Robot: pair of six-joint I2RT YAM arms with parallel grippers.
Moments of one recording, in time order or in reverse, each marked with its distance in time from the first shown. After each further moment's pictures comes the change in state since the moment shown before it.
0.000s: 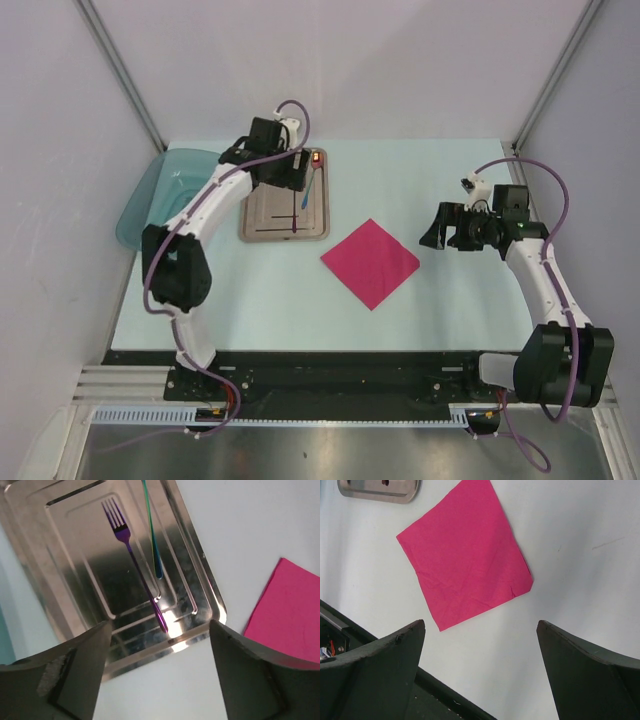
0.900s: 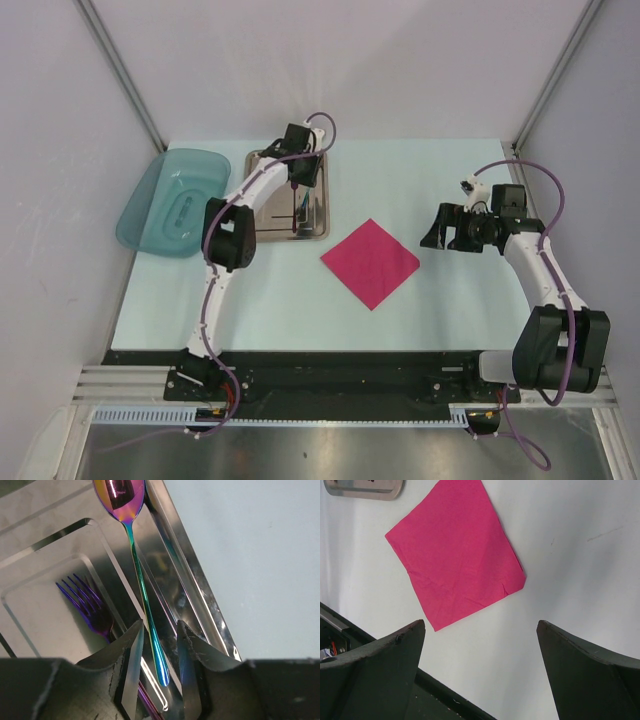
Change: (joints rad) left arm -0.005 0.643 0.547 0.014 0.041 0.042; right arm -0.017 0.075 0.000 0.006 0.000 0.000
